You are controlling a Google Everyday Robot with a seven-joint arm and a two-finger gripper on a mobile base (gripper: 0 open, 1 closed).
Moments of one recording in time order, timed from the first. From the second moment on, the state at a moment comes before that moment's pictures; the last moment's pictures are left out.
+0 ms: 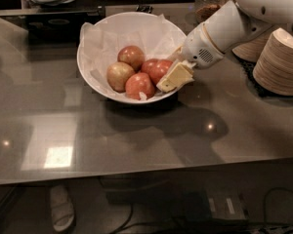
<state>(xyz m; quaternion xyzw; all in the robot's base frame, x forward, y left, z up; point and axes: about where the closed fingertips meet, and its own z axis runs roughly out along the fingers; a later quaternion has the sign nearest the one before) 0.571 -0.069 0.892 -0.58 0.74 0.20 0.28</state>
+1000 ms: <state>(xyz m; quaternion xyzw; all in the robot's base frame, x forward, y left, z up) 0.573 -0.084 0.957 -0.60 0.68 0.23 0.35</state>
